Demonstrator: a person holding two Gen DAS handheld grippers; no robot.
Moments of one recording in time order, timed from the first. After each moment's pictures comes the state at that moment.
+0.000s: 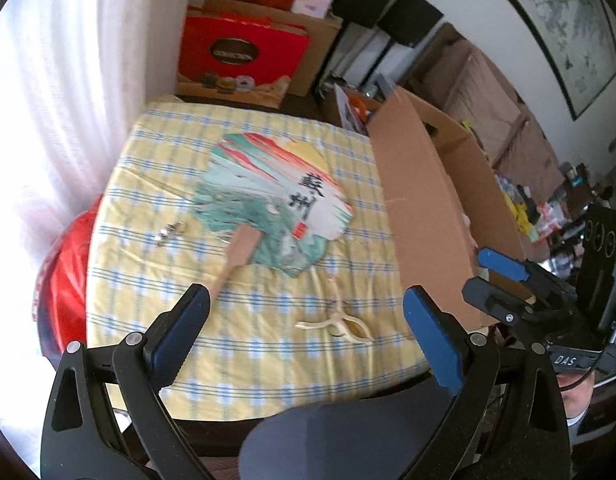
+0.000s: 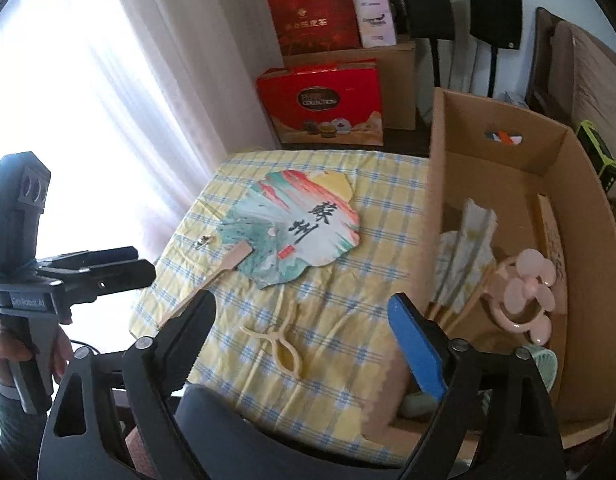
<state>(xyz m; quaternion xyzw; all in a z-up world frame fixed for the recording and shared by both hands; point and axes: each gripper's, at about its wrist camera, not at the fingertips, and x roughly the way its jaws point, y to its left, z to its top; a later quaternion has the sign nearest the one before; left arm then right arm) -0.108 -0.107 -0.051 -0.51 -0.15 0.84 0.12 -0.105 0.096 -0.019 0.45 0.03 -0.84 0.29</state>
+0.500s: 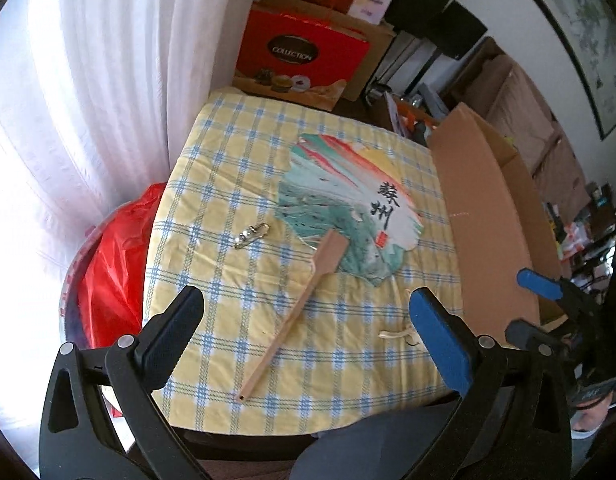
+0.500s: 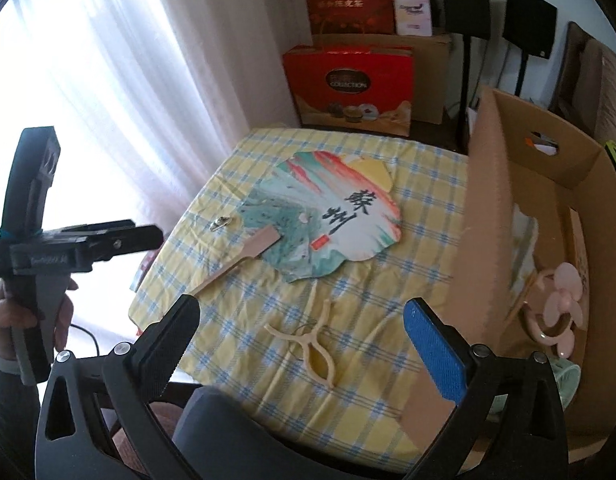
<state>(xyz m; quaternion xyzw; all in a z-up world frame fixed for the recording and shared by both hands) -0.121 -0.169 -0.088 -0.51 -0.16 0.84 0.07 -0.101 0.045 -0.044 0.47 0.07 -0.82 0.31</state>
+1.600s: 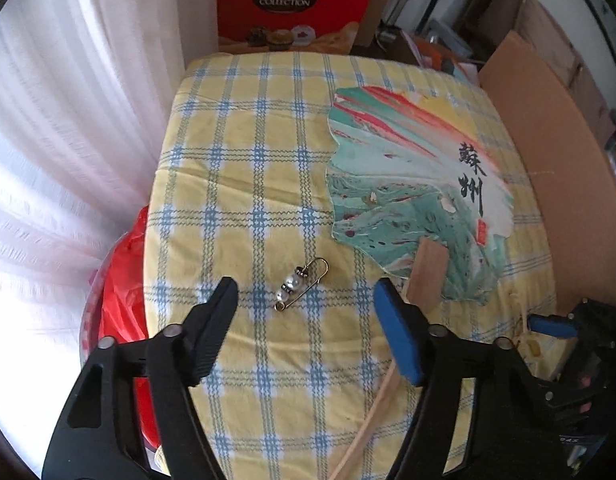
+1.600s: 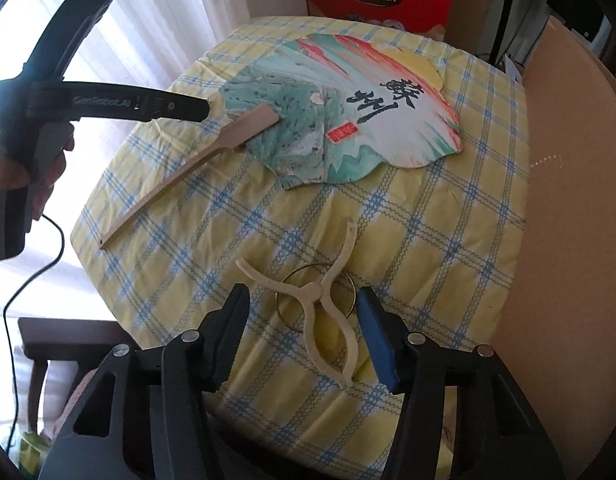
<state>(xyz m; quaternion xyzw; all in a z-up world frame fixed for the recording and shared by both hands) -0.205 -0.165 -0.170 -0.58 -0.04 0.81 0.08 -0.105 0.016 -0.147 0.55 0.16 -0.76 0.31</state>
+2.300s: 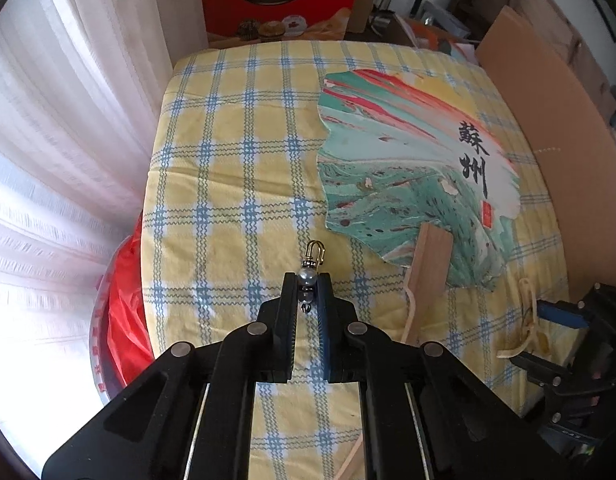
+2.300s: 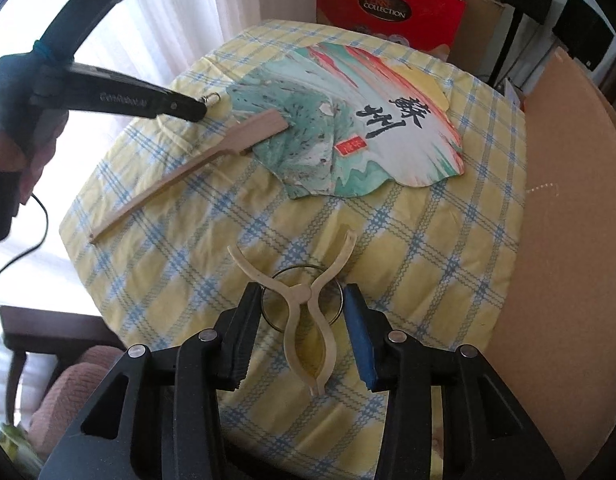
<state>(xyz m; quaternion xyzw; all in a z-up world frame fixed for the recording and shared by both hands) -0.202 -0.153 -0.172 -0.59 -0.01 0.81 0.08 -0.098 0.007 -0.143 0.53 0.18 -0.77 0.31</state>
